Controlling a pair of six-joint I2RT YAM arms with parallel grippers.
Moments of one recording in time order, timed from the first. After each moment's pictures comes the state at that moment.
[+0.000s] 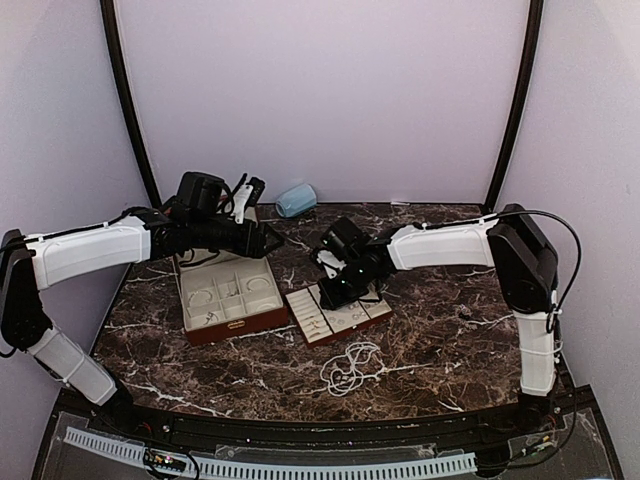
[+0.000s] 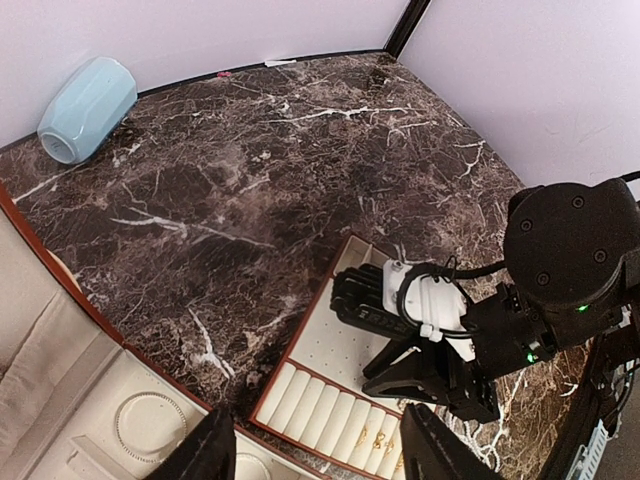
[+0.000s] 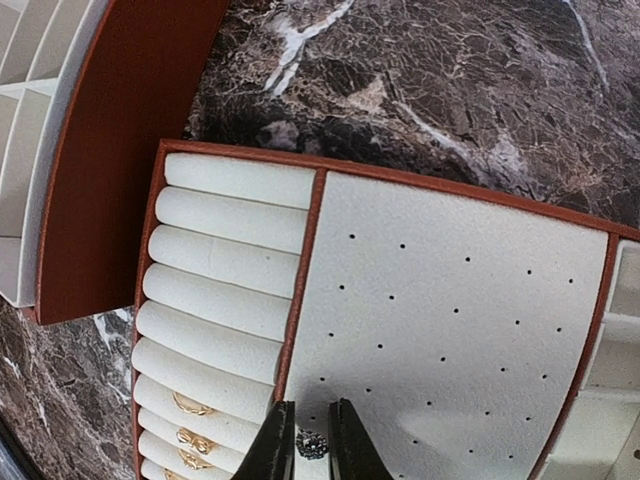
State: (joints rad) left arm -0.59 1.48 1.11 -0.20 0.25 -0.22; right arm 0.88 2.08 1.52 -0.51 -0.14 0.32
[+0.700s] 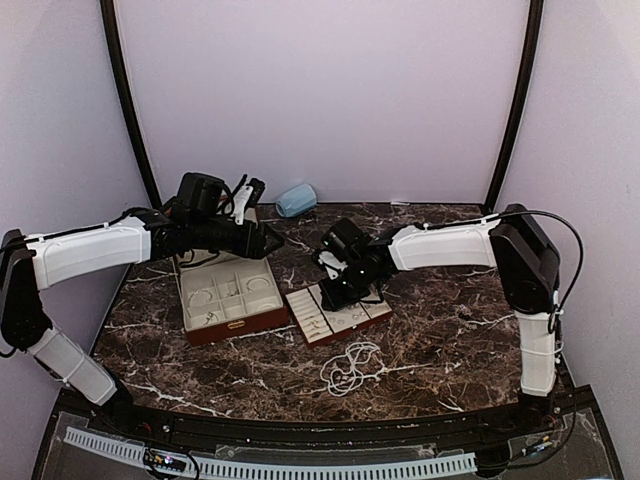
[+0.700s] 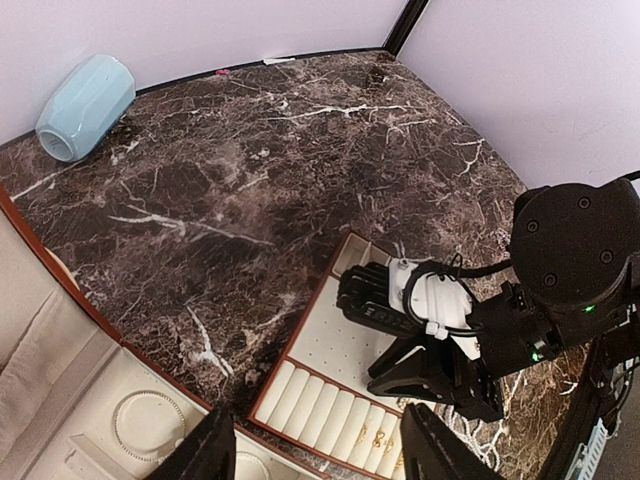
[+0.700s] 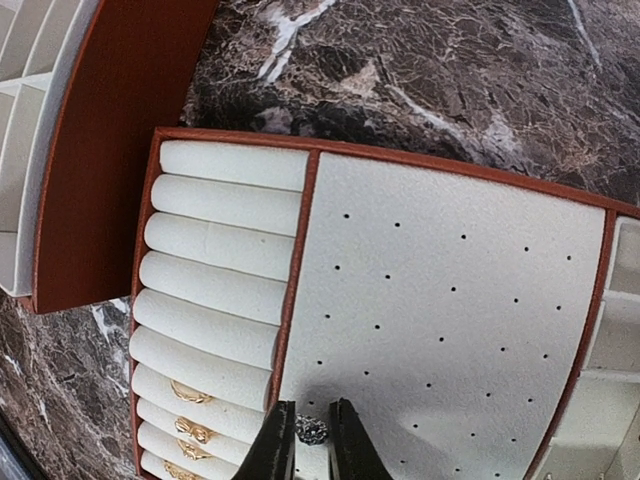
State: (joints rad) left arm -0.59 1.48 1.10 -0.20 0.26 -0.23; right arm 0.88 2.07 1.50 -0.52 -0.13 0.33
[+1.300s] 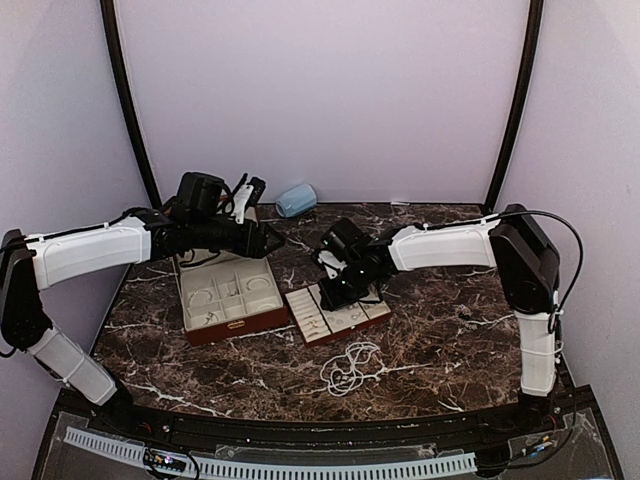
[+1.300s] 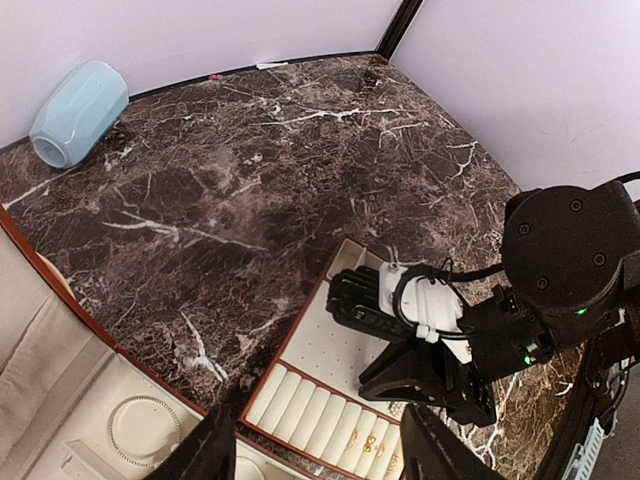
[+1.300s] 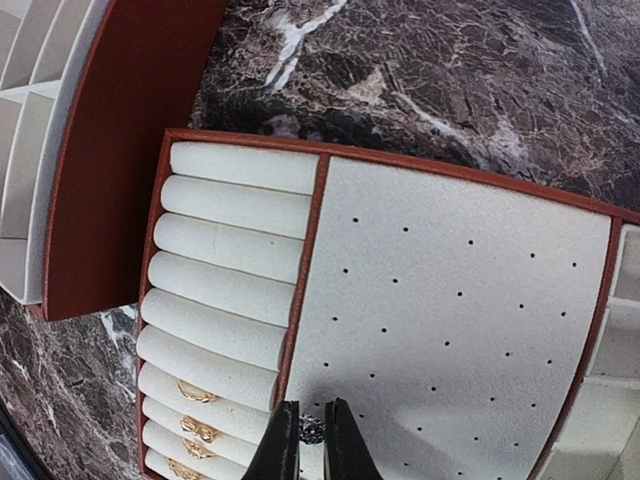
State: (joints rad) left arm -0.59 1.48 1.10 -0.18 0.27 -0.23; right arm 0.89 2.07 1.50 -0.50 -0.14 0.35
